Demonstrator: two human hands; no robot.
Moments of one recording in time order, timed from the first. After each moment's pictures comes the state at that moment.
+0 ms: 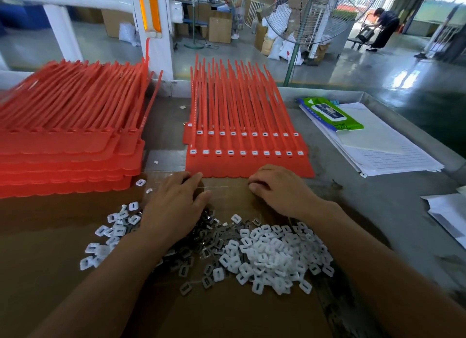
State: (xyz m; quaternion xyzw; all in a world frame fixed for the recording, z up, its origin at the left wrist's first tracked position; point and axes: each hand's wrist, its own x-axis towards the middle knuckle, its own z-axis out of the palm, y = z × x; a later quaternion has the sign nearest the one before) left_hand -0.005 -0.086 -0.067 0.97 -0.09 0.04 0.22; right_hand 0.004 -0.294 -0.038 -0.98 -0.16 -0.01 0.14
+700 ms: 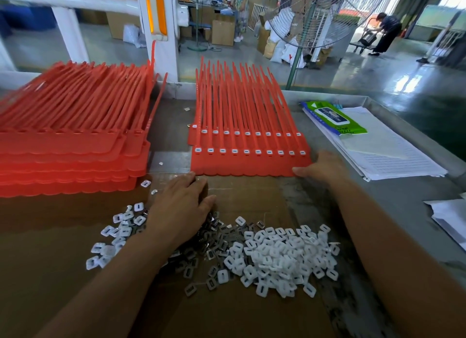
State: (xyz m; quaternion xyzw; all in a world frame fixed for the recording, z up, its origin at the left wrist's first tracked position) left_hand -0.003 -0.085 -0.069 0.98 -0.11 0.03 0.18; right_hand 0.050 -0.357 -0.032 -0.94 0.24 0.00 0.24
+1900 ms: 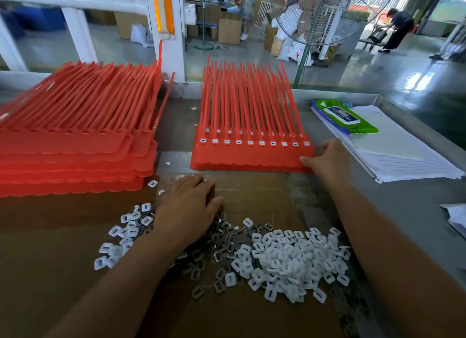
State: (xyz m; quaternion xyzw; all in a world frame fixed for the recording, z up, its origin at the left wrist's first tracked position) left_hand -0.003 -0.088 -0.067 0.98 -0.11 0.06 0.17; right_hand 0.069 -0.356 -0.048 -0.90 0.23 -0.17 0.33
